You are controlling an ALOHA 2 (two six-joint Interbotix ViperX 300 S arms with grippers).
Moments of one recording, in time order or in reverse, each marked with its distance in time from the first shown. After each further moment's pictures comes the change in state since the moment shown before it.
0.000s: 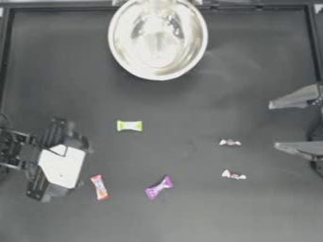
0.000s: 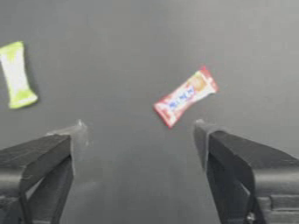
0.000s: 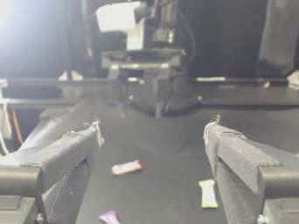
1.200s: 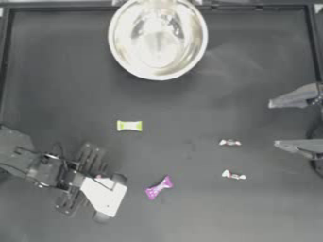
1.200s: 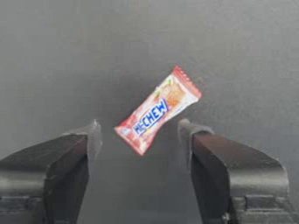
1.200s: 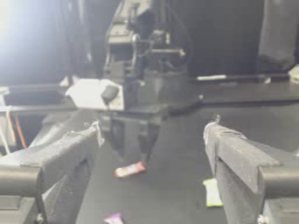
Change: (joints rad) left arm -0.043 0.379 -0.098 -0.011 -0.014 0.055; right arm 0.000 0.000 0.000 0.048 -0.002 0.000
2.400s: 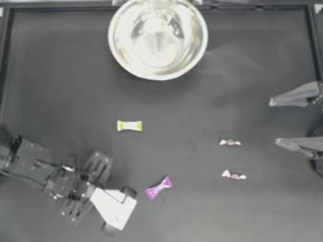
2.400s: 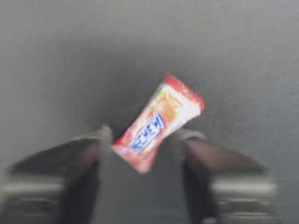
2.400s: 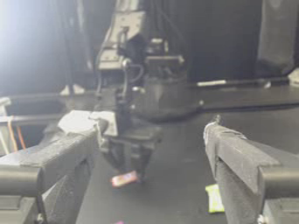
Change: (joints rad) left arm -0.017 0.114 -0.066 0.003 0.034 0.023; right arm 0.000 0.000 0.000 0.025 -0.025 0.000
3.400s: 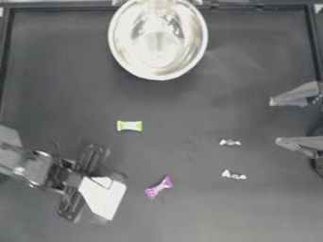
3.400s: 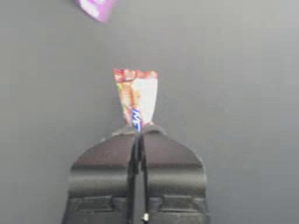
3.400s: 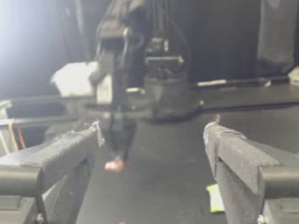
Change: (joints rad) left arm 0.057 -0.235 0.023 -0.041 -0.087 -0.025; right arm 0.000 0.000 0.002 0.012 0.000 0.000
